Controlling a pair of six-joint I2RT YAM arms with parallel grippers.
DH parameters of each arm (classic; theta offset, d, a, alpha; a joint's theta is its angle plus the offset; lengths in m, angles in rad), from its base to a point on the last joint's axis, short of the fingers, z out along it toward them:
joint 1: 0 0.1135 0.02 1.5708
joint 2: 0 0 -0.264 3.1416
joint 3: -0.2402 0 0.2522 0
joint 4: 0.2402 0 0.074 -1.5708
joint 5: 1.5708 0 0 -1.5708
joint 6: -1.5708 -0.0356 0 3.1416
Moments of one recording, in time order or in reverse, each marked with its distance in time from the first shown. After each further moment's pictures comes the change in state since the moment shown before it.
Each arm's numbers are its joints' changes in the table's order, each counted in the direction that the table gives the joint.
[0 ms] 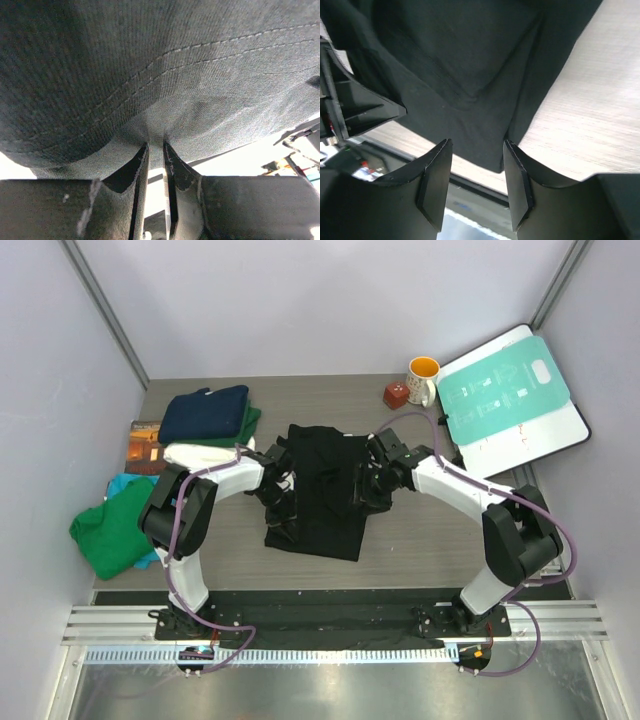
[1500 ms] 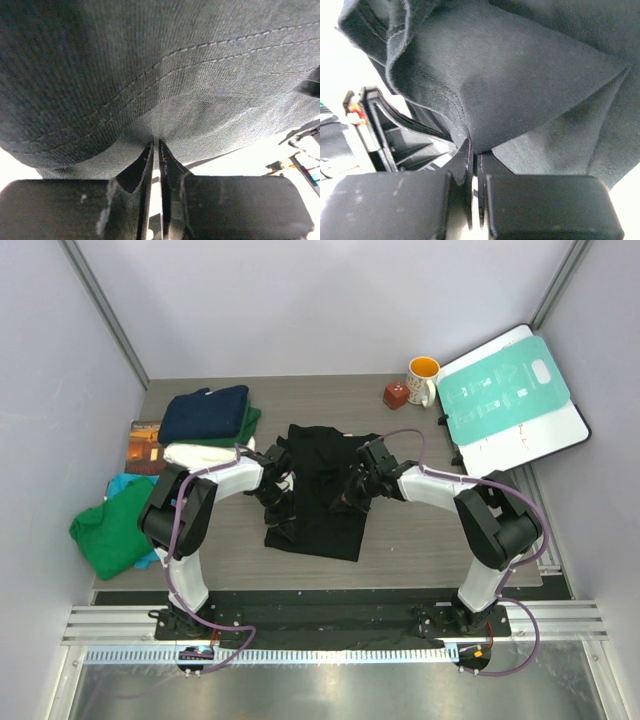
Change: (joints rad) left arm 0.000 0.000 0.006 0.003 -0.006 -0.018; right arm 0.027 -0.132 0.152 -0.440 -0.140 -0.370
